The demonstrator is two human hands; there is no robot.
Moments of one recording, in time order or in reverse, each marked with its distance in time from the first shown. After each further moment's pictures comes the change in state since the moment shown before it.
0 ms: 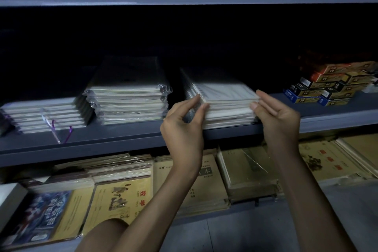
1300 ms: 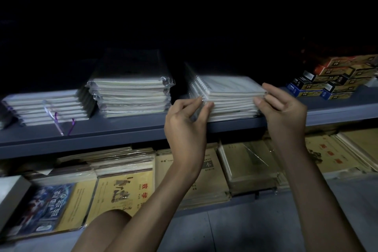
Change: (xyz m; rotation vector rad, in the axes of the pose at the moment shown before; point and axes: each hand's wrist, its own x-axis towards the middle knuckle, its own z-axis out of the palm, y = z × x) left_hand -0.007 -0.005 -0.010 0.177 -0.055 0.074; right_hand -0.004 -0.005 -0.006 -0.078 -0.004 -0.026
